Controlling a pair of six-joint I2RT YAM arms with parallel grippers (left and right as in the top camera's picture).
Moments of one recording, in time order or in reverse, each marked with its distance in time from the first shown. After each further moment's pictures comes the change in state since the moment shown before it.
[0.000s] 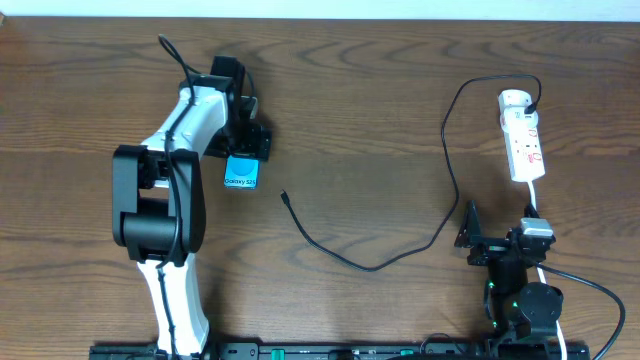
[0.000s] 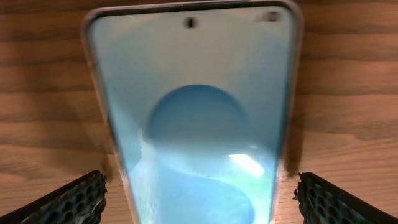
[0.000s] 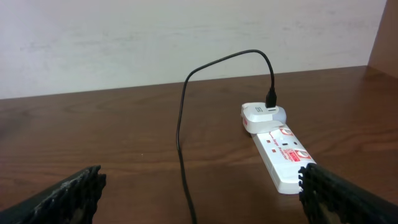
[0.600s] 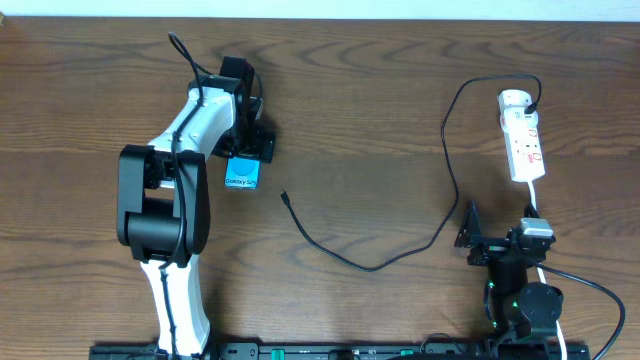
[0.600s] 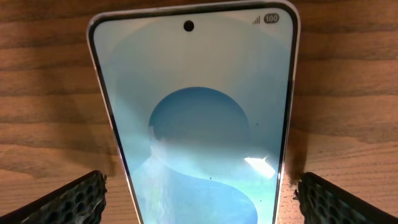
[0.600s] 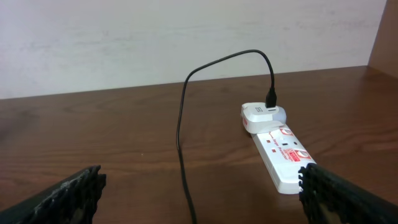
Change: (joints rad) left arm -0.025 0.000 0.000 0.004 -0.059 0.000; right arm 0.000 0.000 0.000 0.000 0.000 0.000
